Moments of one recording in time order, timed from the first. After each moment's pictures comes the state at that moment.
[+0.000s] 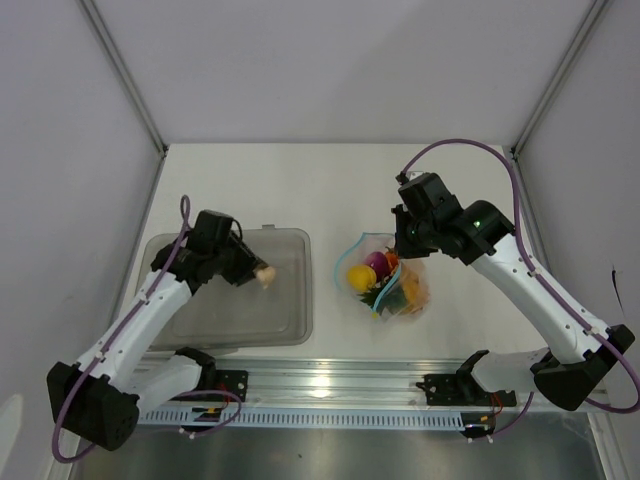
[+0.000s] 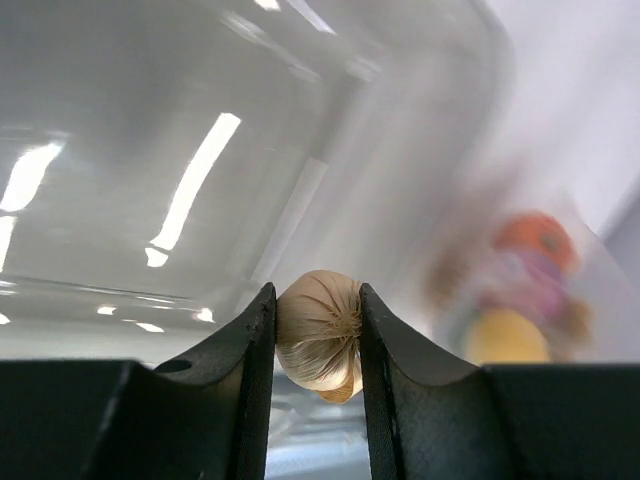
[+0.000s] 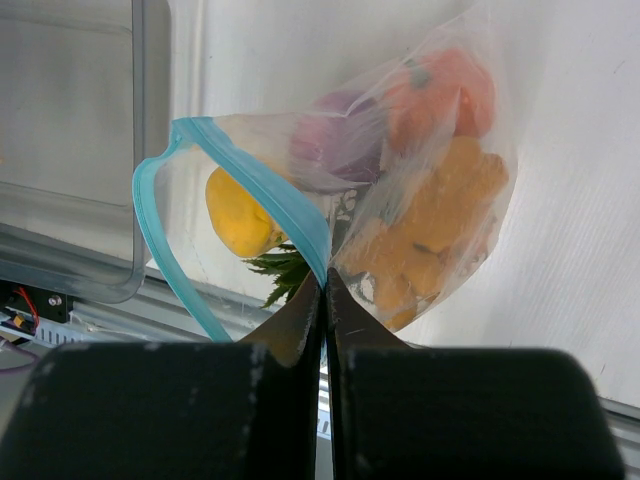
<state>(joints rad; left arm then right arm) -0.32 1.03 0.87 -0.83 0.04 -1.08 0.70 1.29 1.50 -1.13 0.14 0.48</state>
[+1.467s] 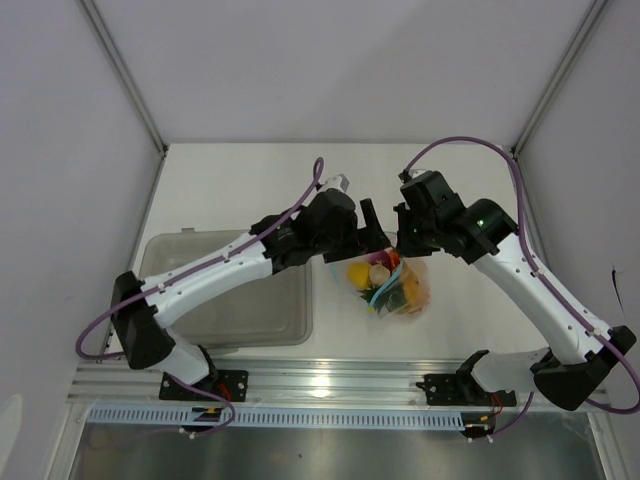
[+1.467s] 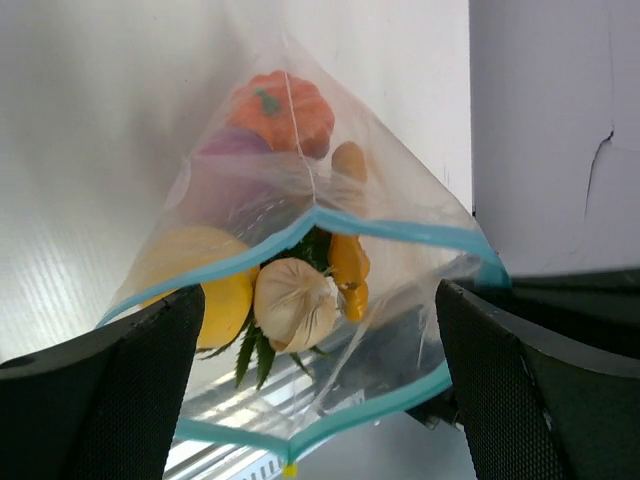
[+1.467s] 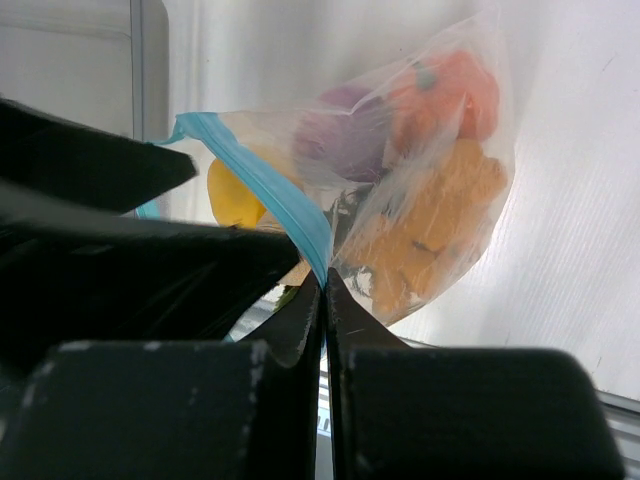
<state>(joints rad) -0.97 1.56 1.46 -0.58 -0.11 -1.03 0.70 1.29 1.53 -1.16 0.15 0.49</state>
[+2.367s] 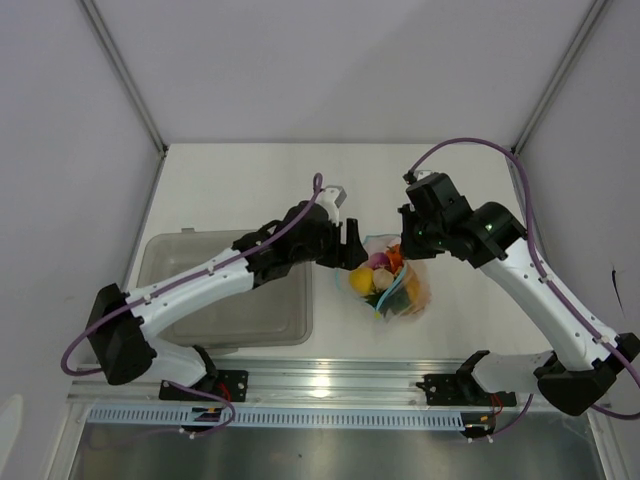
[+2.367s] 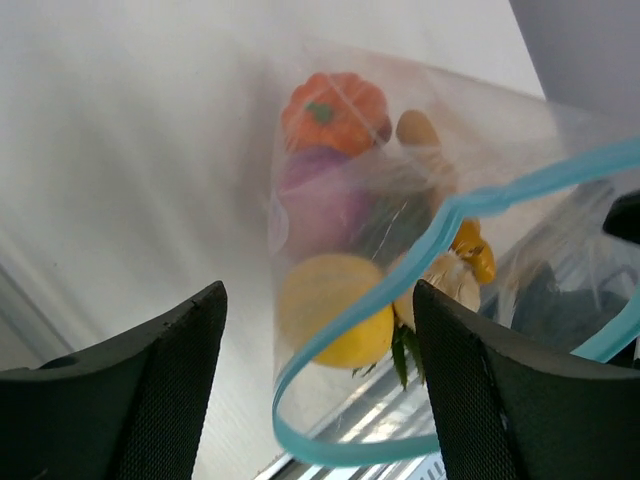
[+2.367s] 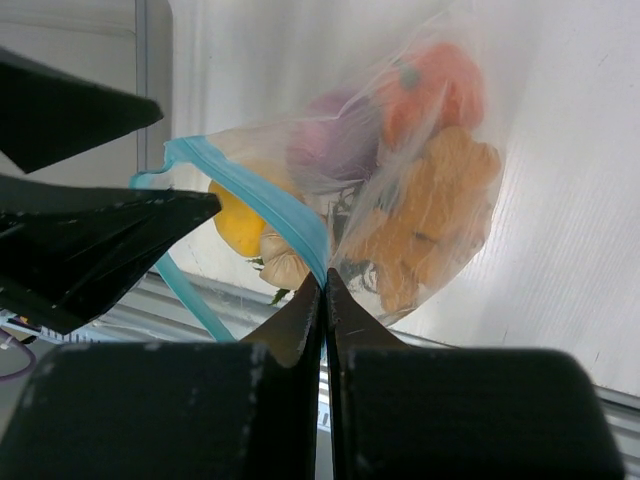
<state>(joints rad) -0.90 1.35 1.11 -0.32 -0.04 -0.60 0.70 1.25 1.53 -1.17 0.15 0.49</state>
